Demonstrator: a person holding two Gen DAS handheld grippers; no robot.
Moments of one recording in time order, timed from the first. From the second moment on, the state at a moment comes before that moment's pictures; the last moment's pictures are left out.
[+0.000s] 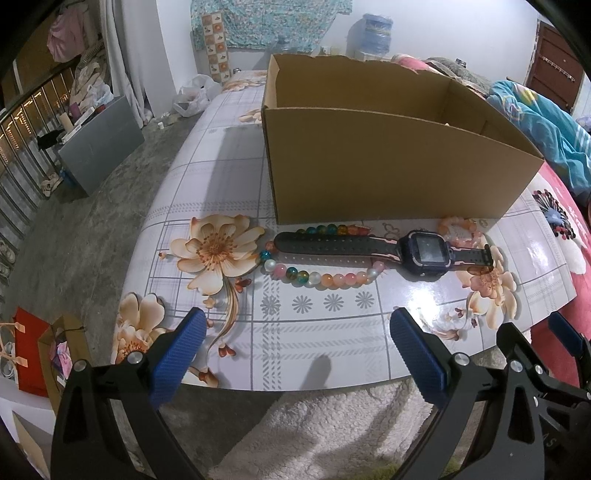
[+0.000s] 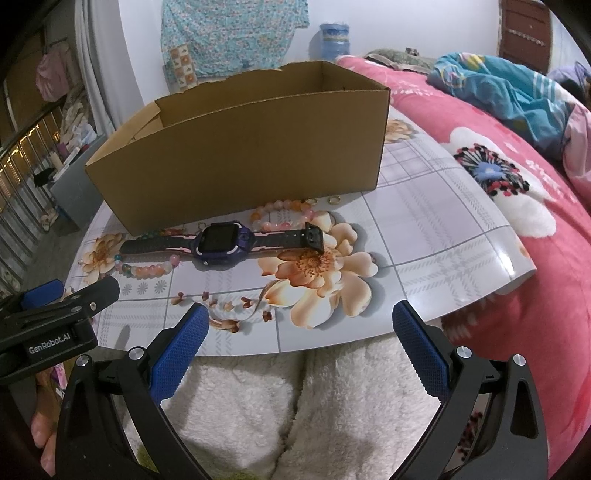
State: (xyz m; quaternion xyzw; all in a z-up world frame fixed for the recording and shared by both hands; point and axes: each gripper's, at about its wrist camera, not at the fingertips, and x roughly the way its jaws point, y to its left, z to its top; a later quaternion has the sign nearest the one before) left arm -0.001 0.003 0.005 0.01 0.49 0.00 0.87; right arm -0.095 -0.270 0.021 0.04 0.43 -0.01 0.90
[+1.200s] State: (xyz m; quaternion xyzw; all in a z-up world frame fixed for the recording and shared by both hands) left arm -0.001 0.002 0.009 0.01 0.49 0.00 0.87; right arm -0.096 -0.269 0.025 0.04 0.43 -0.01 0.90
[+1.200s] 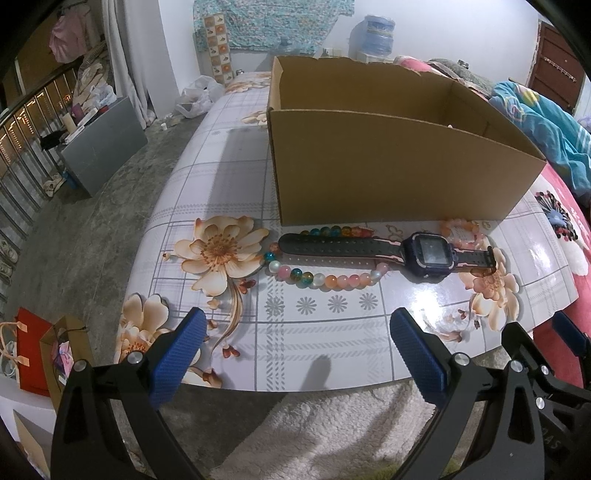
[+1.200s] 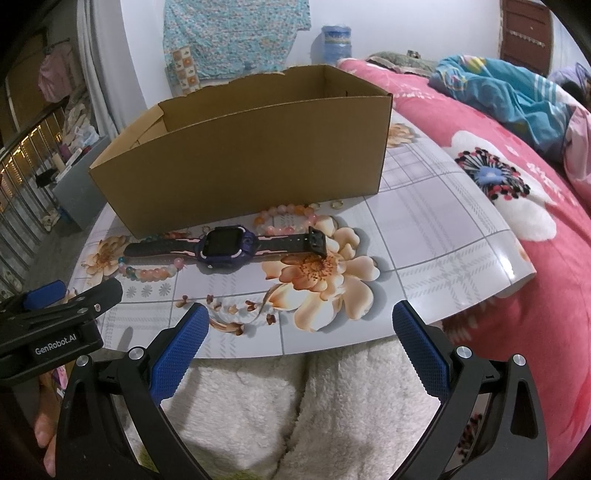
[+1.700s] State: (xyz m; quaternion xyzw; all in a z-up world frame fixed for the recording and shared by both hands) left arm 0.005 0.012 -0.001 0.01 0.49 0.00 0.87; right arm -0.095 -0.269 0.022 0.03 0.43 -0.02 0.90
